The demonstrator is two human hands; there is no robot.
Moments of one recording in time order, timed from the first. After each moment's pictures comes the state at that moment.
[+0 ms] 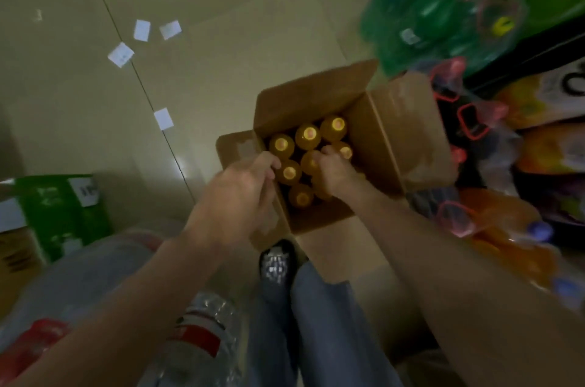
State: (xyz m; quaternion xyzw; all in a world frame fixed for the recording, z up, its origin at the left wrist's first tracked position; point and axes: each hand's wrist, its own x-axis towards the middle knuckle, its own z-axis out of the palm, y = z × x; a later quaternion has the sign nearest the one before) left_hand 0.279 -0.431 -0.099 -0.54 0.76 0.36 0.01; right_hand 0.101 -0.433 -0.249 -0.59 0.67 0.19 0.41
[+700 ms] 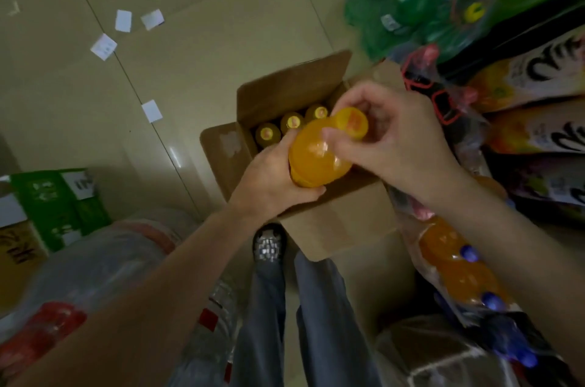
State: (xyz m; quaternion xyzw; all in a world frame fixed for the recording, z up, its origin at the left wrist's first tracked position) left_hand 0.222 -0.433 -0.102 -0.51 0.67 0.54 -0.04; right_hand 0.058 -0.429 -0.024 -0.59 0.62 -0.28 0.44
